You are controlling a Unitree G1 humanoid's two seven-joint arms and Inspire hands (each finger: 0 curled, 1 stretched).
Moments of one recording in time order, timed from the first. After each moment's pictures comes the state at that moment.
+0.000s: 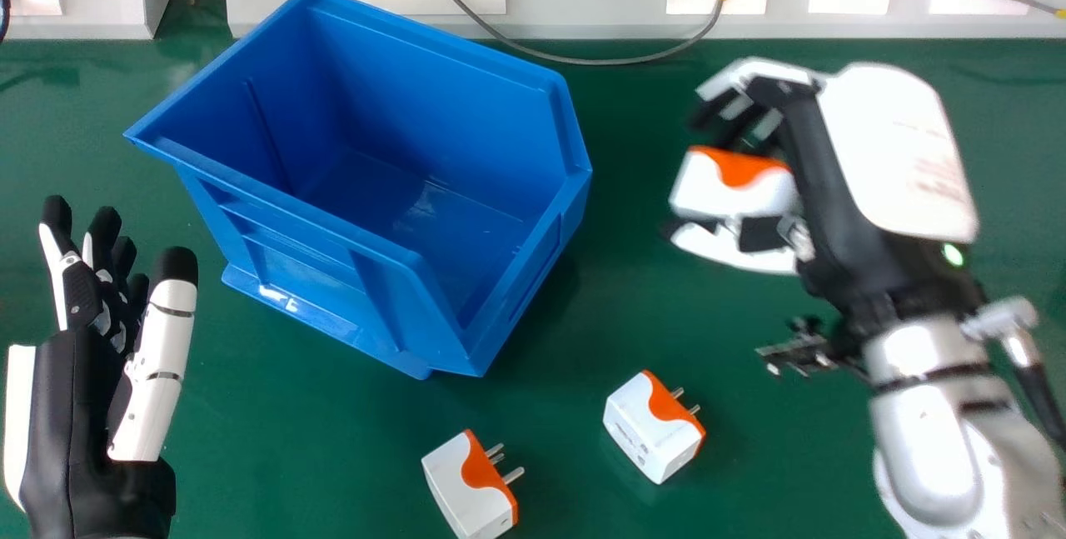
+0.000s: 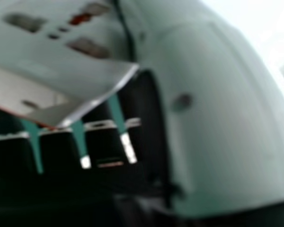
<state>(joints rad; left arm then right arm) 0.38 0.02 0.26 -0.31 -0.13 -0.23 -0.03 -0.16 -0.32 0.26 -0.39 -0.79 0.17 -0.09</state>
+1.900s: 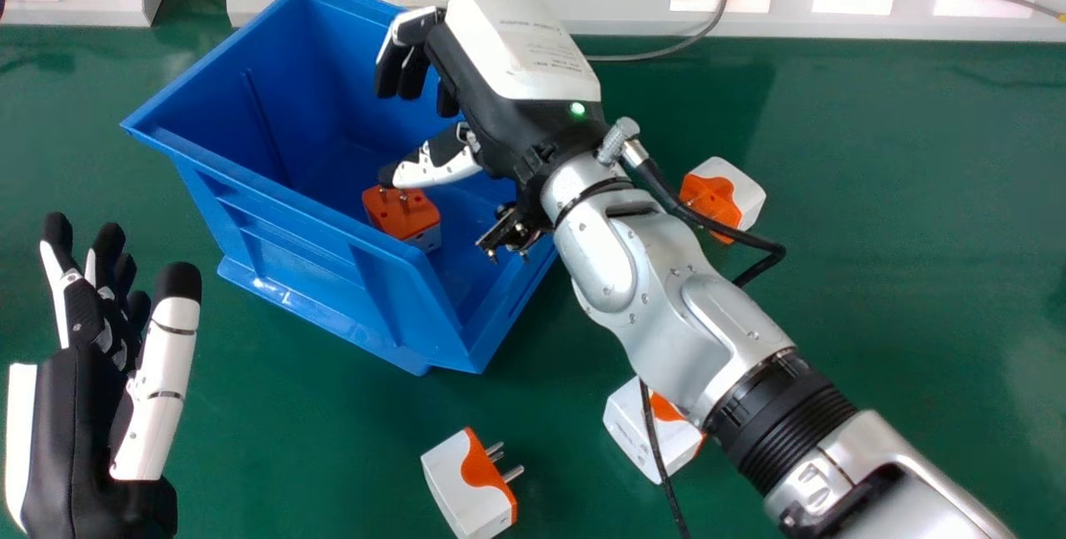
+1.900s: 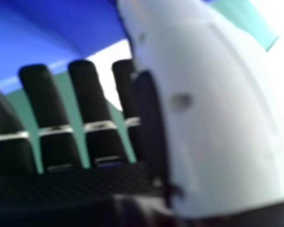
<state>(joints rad) 0.43 0.01 0.24 -0.34 -0.12 -0.23 -0.01 -0.86 0.03 0.48 0.62 -0.72 0.01 -0.23</state>
